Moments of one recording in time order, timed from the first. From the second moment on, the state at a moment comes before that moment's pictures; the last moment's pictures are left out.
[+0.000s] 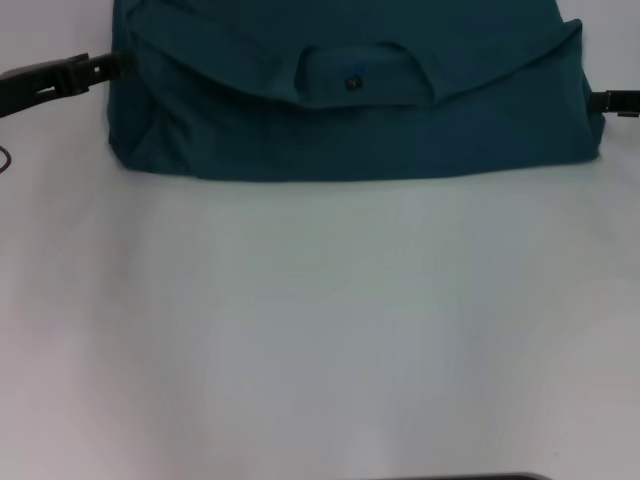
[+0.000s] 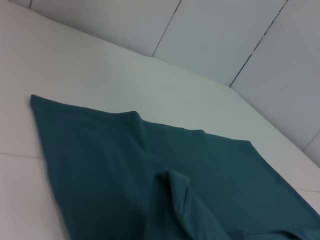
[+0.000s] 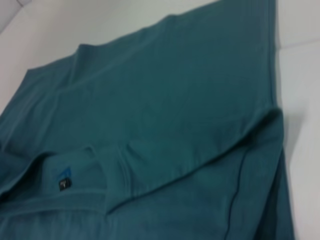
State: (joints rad) left arm -0.51 -2.15 -2.57 -0.85 -1.07 1.18 -1.94; right arm 0.52 1.93 2.53 0.68 -2.25 1.21 -1.01
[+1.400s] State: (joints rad) left arm -0.49 -2.14 -2.57 -0.85 -1.07 1.20 -1.92; right arm 0.55 1.99 2.49 0.64 -2.27 1.13 -1.01
